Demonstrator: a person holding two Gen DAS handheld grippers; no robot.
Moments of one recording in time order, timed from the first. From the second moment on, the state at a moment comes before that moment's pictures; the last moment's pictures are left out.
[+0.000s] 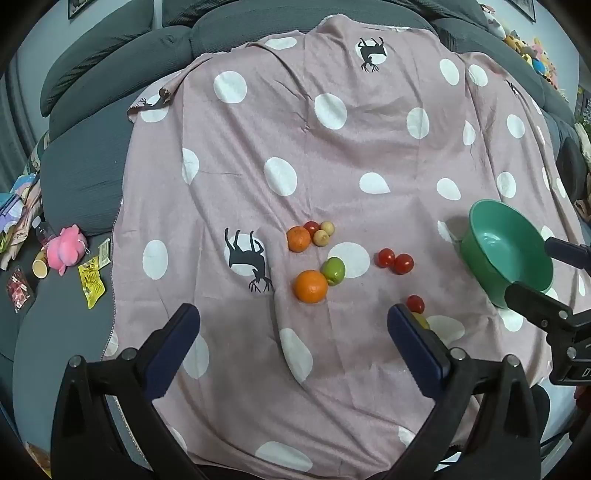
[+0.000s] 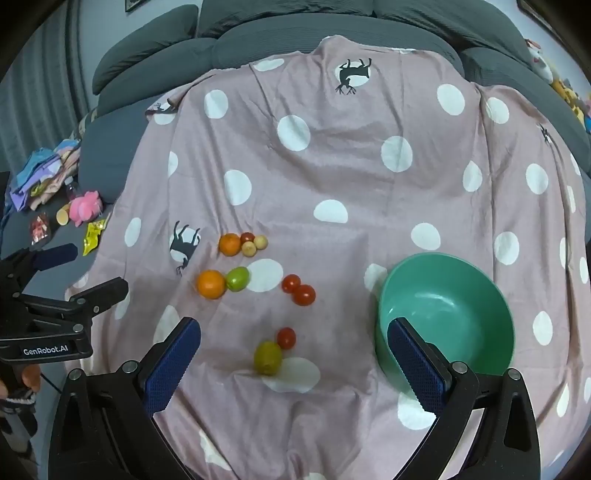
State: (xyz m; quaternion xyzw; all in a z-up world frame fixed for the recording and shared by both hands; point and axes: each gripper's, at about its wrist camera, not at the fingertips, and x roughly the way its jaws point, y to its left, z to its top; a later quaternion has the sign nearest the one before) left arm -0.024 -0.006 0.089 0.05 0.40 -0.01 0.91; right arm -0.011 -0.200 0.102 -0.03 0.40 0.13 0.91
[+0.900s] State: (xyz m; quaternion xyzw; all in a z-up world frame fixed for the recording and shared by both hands) left arm -0.023 -0.010 0.085 0.05 0.41 -0.02 0.91; right arm -0.008 -0.194 0.091 -0.03 0.40 0.13 0.91
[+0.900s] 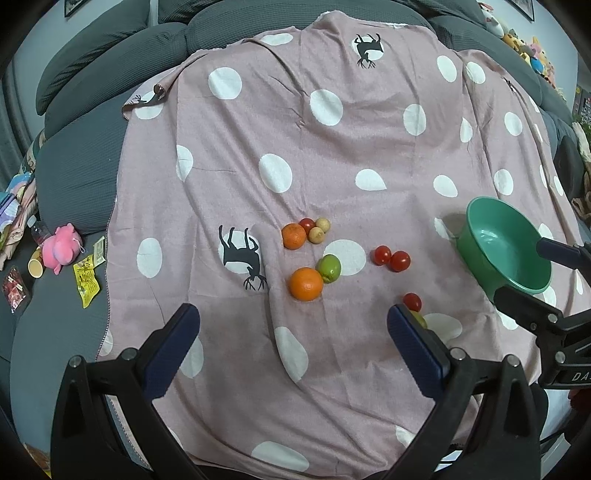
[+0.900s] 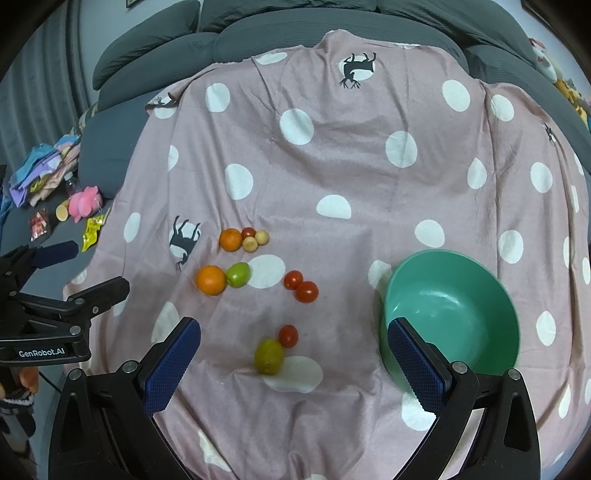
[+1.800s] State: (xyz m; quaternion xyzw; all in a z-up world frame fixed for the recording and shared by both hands) left arm -0.017 -0.003 0.070 0.04 0.42 -0.02 0.91; right arm -0.004 -0.190 0.081 -0.03 0.38 0.13 0.91
